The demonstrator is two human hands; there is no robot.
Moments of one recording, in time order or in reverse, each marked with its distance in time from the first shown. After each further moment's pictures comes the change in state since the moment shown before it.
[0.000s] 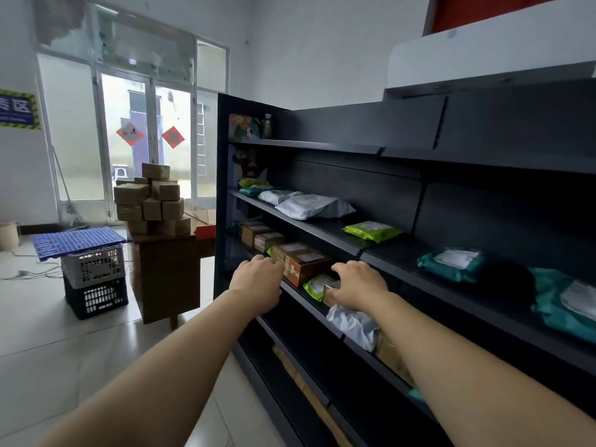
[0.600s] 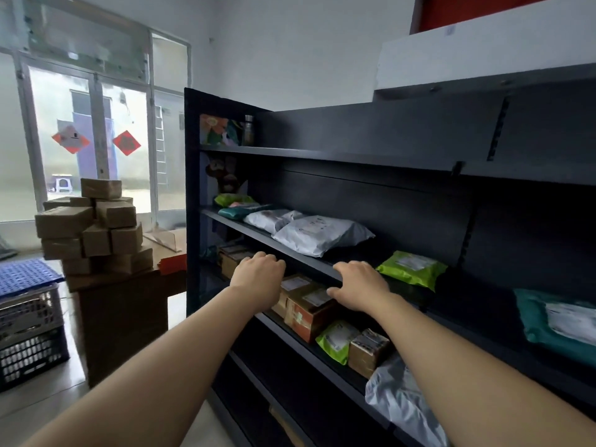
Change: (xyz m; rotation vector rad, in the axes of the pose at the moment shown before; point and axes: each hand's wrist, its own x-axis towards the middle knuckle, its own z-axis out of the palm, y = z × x) left_hand 0.268 -0.160 0.087 -0.023 0.042 0.120; right_hand 0.297 -0.044 0.028 -0.002 0.060 0.135
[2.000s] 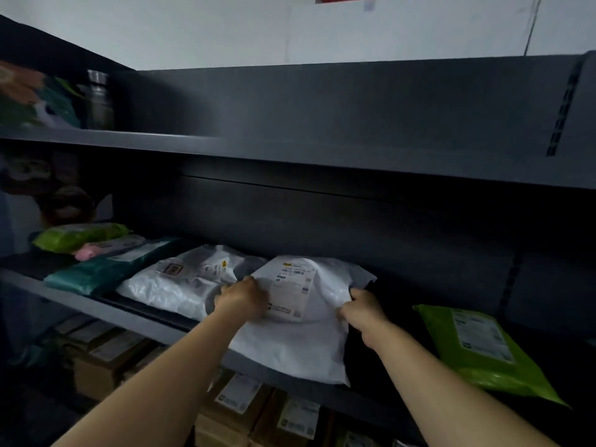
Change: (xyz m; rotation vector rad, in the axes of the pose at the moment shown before) left_hand 0.444 -0.080 0.215 -0.540 -0.393 -0.092; right_hand 0.369 0.079 0.116 0.960 0.252 0.835
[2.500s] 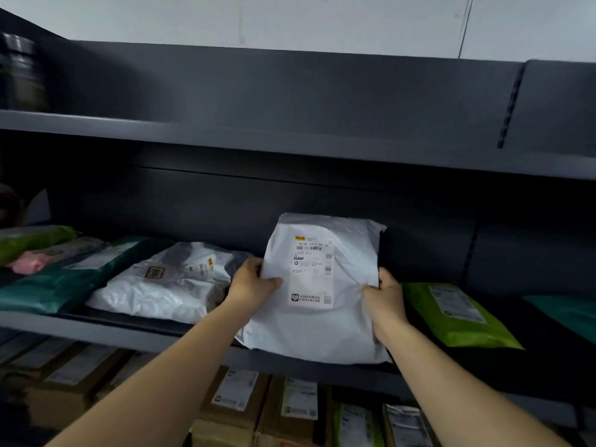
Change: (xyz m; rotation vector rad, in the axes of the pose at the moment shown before) left_hand 0.003 -0.007 0.001 -0.819 -0.025 0.264; right_hand -0.043 0.002 0.000 0.302 0.460 -0.127
